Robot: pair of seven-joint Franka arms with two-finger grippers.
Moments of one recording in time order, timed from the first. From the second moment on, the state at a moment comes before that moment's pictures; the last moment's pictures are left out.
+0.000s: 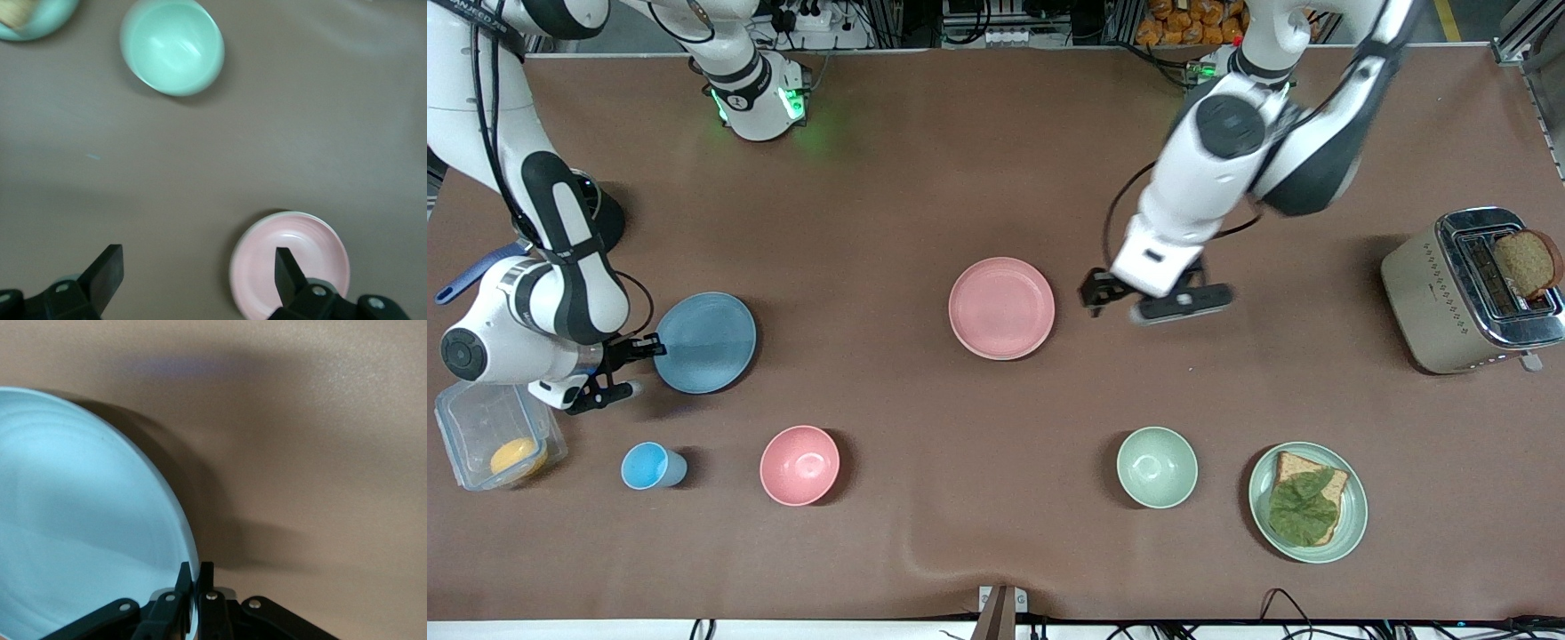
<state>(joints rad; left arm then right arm) -0.13 0.17 -0.40 -1.79 0.08 2.11 -0.78 -0.19 0.63 -0.05 -1.79 0.06 2.10 -0.57</state>
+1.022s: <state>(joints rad) 0.04 -0.01 -0.15 -1.57 0.08 1.70 -0.25 -0.14 0.60 -0.04 -1.55 0.06 1.70 -0.57</state>
